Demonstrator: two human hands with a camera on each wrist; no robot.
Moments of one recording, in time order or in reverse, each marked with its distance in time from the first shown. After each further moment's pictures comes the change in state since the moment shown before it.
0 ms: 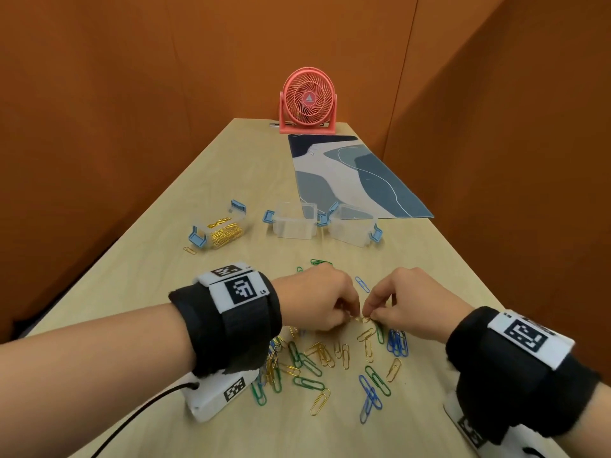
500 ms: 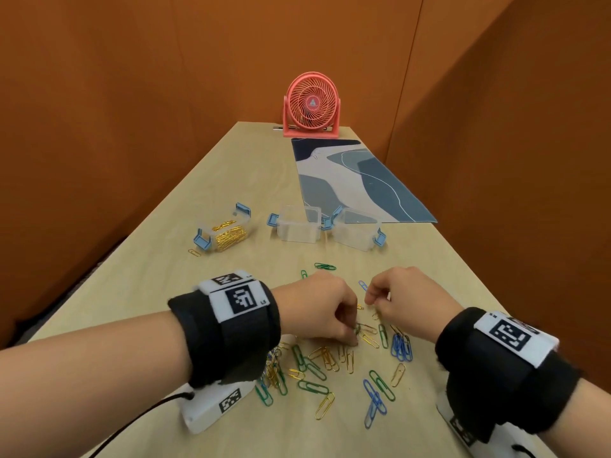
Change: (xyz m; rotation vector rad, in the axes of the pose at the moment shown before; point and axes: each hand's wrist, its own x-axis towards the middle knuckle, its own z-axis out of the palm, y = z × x) left_hand -0.005 0.003 0.002 -0.112 0.001 -0.113; right_hand 0.011 -0.004 0.005 -0.065 0.118 0.061
